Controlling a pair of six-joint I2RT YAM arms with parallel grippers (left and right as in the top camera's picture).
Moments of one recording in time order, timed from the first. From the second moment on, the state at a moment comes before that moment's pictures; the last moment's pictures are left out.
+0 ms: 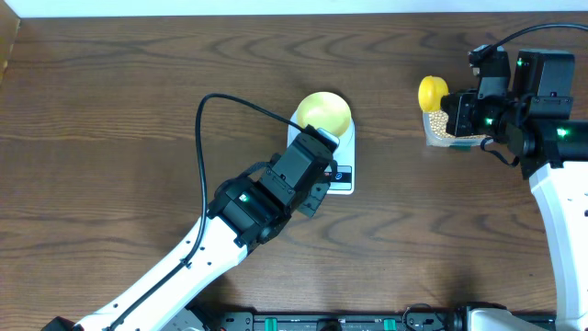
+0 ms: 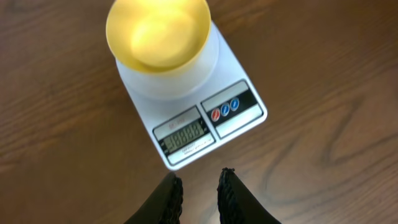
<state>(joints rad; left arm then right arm) -0.77 1.29 1.10 -0.75 -0.17 -0.14 -0.02 1.38 1.32 -0.79 -0.37 0.04</state>
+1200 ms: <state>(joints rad) -0.77 1.29 1.10 -0.84 -0.17 -0.14 -0.02 1.38 1.32 -0.81 -0.37 0.04</state>
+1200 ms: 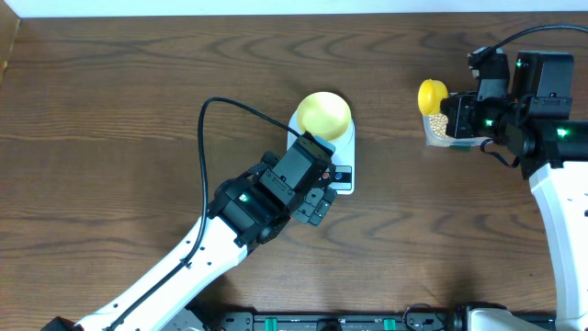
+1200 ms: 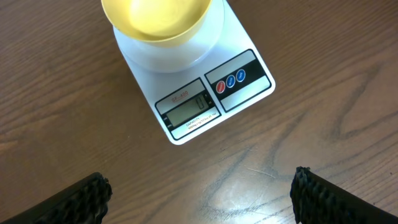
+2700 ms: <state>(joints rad) -0.24 1.15 1.10 -0.84 0.41 0.49 -0.02 1.38 1.32 -0.83 -0.37 0.04</state>
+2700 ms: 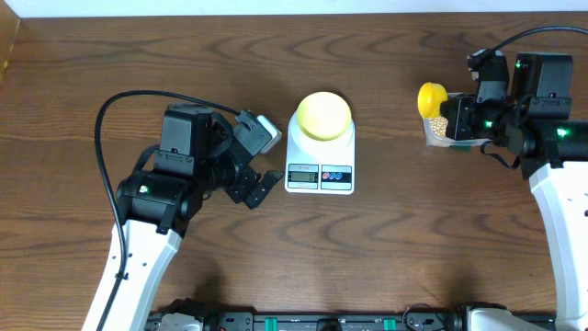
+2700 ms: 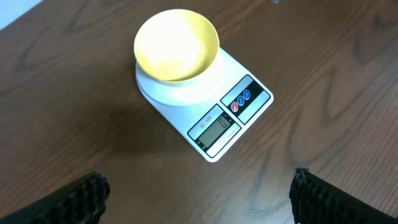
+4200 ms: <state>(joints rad) -0.11 1.16 1.10 -0.87 0.49 0.67 -0.02 1.38 1.32 -0.84 -0.37 0.04</state>
